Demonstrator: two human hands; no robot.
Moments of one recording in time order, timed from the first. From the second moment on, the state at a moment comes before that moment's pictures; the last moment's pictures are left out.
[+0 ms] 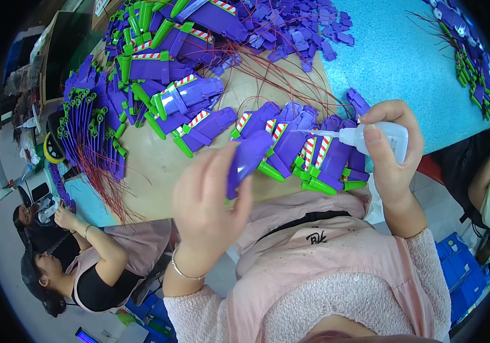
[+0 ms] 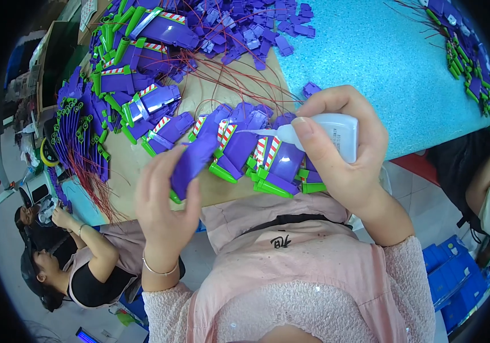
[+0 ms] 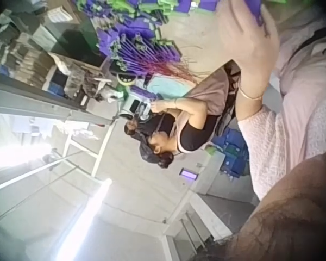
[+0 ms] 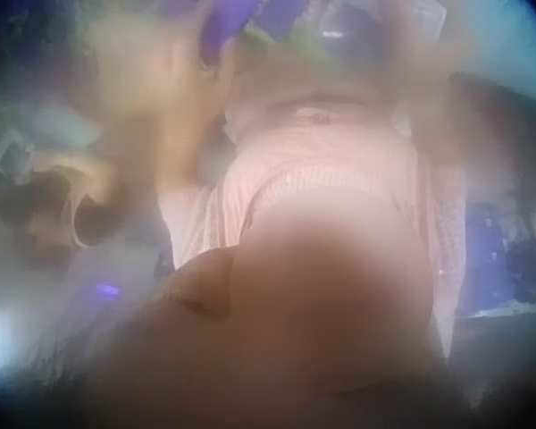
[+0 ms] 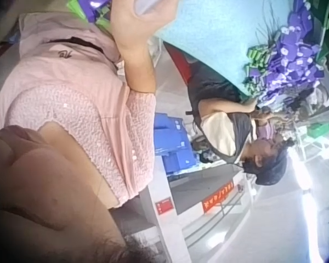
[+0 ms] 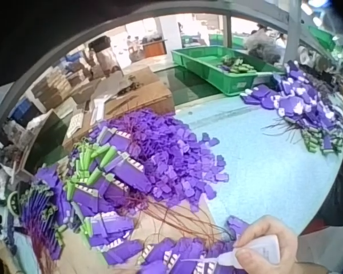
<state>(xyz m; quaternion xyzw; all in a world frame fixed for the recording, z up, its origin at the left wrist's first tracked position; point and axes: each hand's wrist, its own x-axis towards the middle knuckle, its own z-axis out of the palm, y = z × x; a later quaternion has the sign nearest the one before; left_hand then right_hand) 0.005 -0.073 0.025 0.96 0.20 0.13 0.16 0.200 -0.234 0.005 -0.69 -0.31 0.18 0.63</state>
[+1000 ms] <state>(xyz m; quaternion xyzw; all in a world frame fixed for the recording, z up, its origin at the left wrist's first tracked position) 0.031 -0.090 0.016 0.96 0.15 0.20 0.08 0.198 -0.240 0.009 -0.68 -0.37 0.17 0.61</state>
